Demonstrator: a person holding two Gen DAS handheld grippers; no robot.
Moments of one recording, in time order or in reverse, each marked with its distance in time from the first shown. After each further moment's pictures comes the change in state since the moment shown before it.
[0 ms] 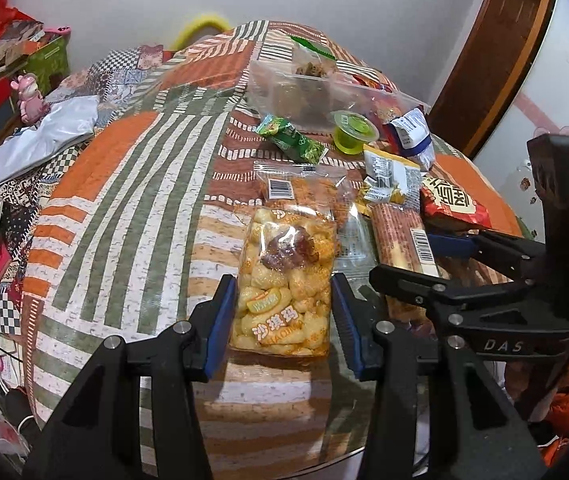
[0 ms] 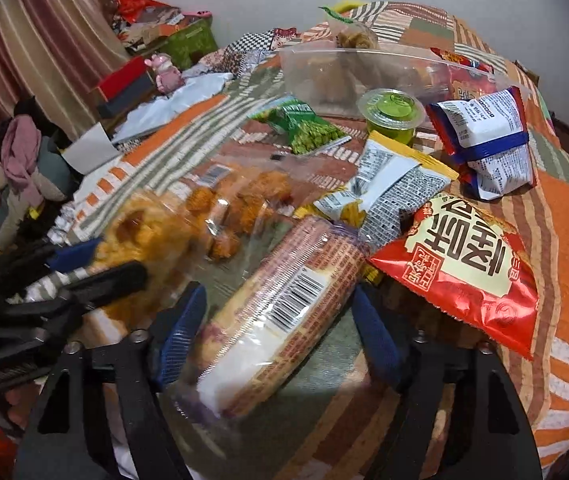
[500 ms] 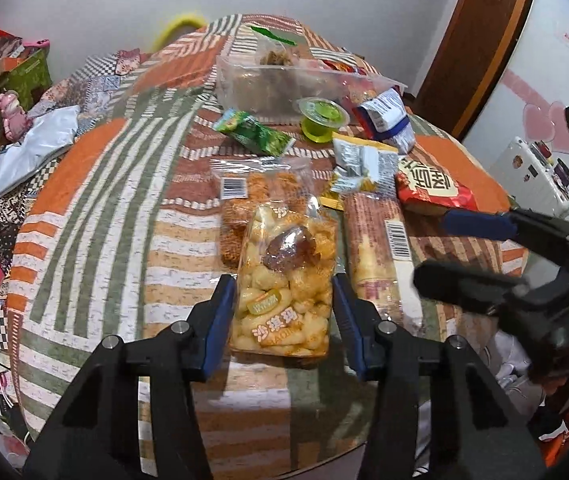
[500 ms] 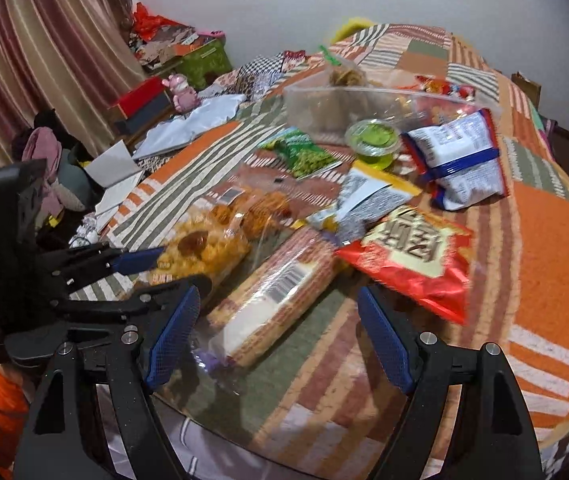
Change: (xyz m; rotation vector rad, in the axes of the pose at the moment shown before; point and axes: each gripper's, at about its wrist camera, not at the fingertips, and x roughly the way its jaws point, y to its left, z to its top) left arm 0.009 -0.026 0.002 0.068 0.027 -0.018; right arm -0.043 -0.008 -0.005 0.004 -0.058 0.063
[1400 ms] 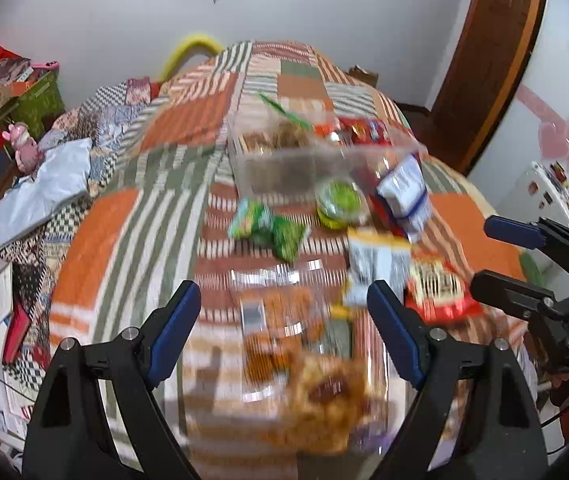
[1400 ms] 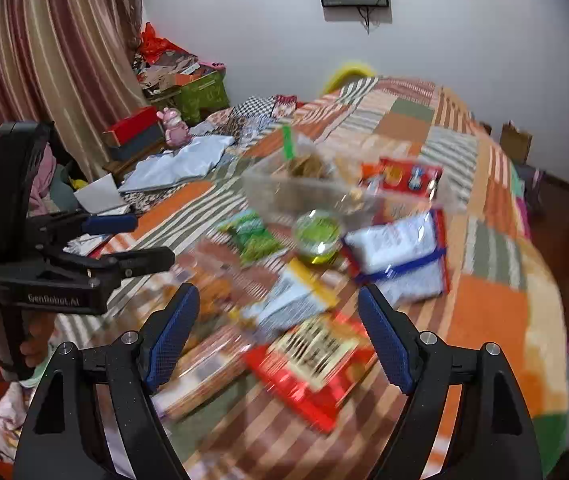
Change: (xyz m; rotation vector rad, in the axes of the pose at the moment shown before) left arm -0.007 -0.002 0.083 0.016 -0.029 0.066; right arm -0.037 -0.042 0.052 -0.072 -0.123 -0.043
